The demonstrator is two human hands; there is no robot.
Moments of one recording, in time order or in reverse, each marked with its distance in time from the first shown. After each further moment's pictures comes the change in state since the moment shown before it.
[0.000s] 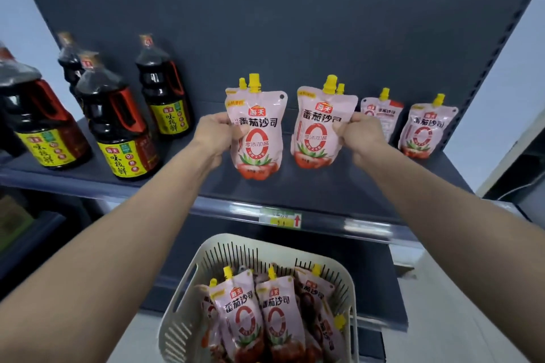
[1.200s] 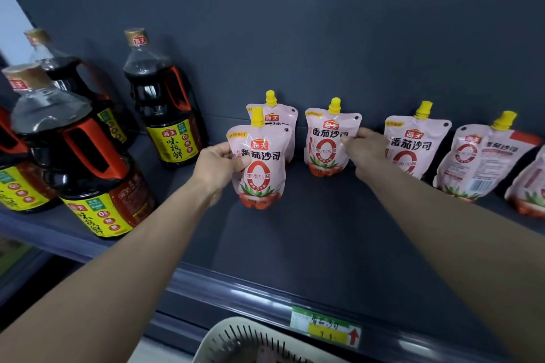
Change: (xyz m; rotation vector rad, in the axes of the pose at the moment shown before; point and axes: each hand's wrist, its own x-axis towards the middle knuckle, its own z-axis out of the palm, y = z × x) left_hand 0.166 -0.068 -0.033 -0.041 0.067 -0.049; right_hand 0.199 0.064 0.126 -0.107 0.064 0.054
